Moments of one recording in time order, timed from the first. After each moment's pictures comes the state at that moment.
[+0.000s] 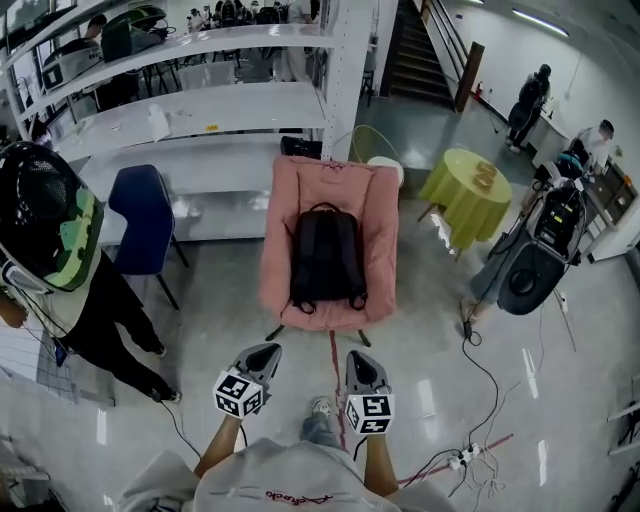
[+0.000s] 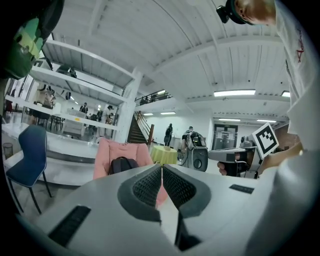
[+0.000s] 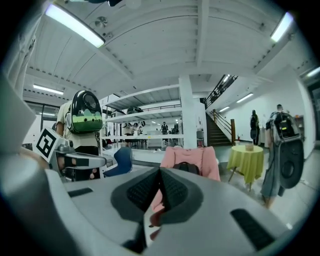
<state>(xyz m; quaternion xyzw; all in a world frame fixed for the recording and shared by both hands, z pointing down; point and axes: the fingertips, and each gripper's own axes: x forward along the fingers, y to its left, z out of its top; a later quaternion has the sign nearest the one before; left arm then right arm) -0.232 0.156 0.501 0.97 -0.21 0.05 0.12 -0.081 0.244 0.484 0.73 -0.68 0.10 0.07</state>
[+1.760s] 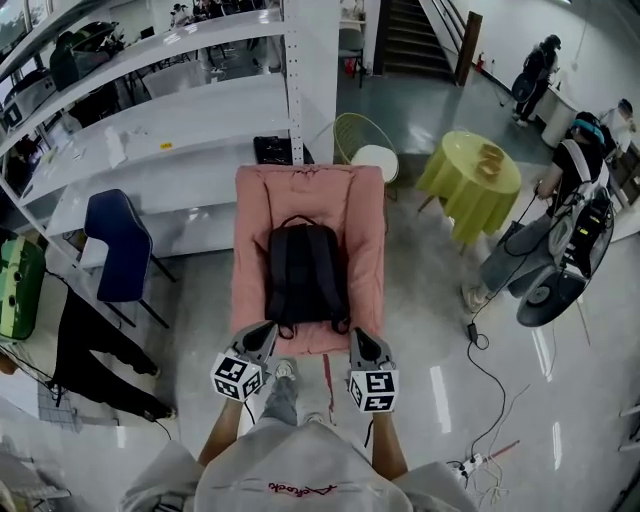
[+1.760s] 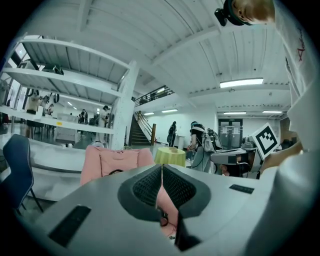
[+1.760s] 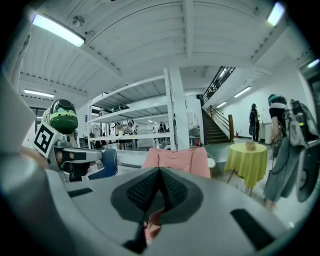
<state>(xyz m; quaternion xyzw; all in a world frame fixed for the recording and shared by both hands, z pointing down) -0.018 -0.012 0.488 0.97 -0.23 0.07 0.09 0.145 0.082 0.493 0.73 -0.67 0.12 0.07</state>
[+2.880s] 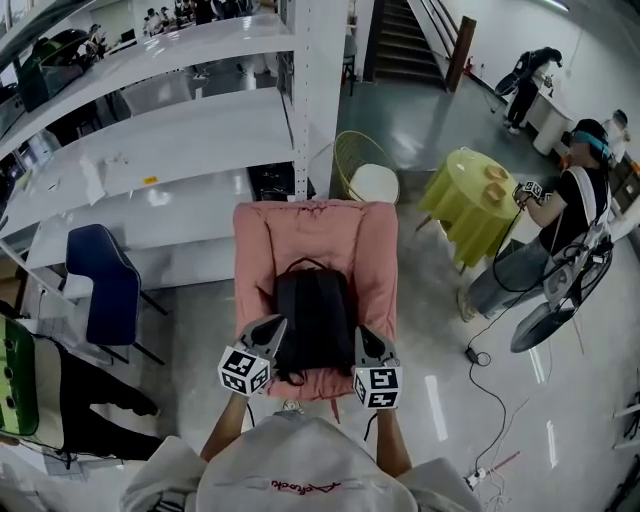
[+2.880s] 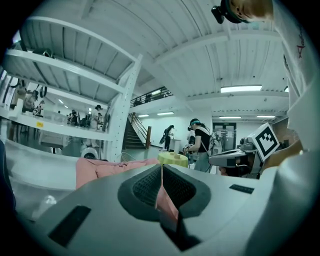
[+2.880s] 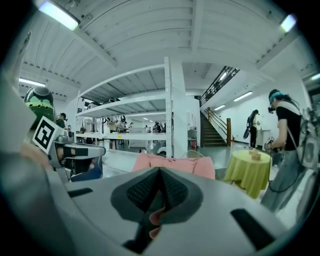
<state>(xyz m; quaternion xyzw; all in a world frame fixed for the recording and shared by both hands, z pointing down) 0.039 -0.239 0.471 0.98 -0.18 0.05 0.09 0.182 -0.136 0.476 0.75 -0.64 0.11 0.09</state>
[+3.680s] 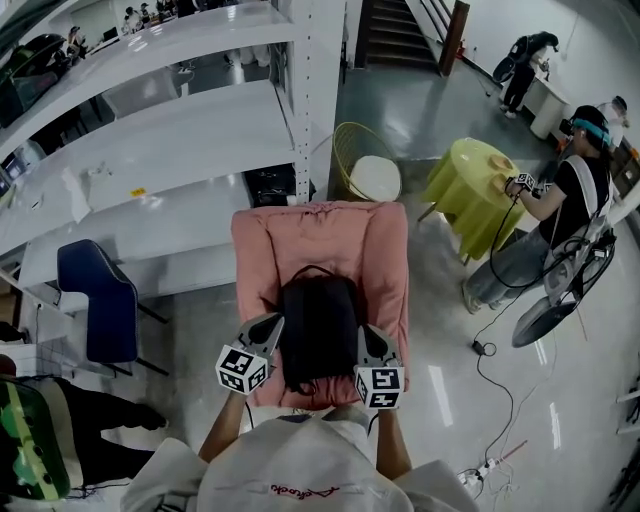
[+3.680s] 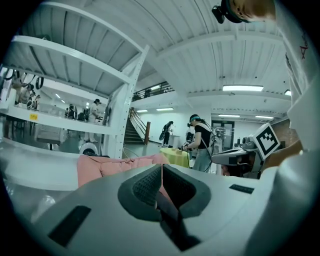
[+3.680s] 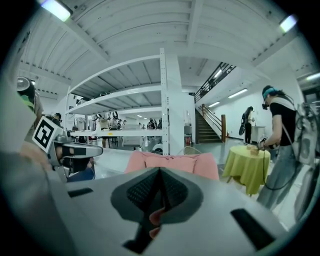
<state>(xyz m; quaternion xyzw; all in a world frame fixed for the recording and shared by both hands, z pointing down) 0.041 -0.329 0.499 0.98 -0.16 0.07 0.10 0.188 -0.208 0.500 0.78 -0.61 0.12 0.09</state>
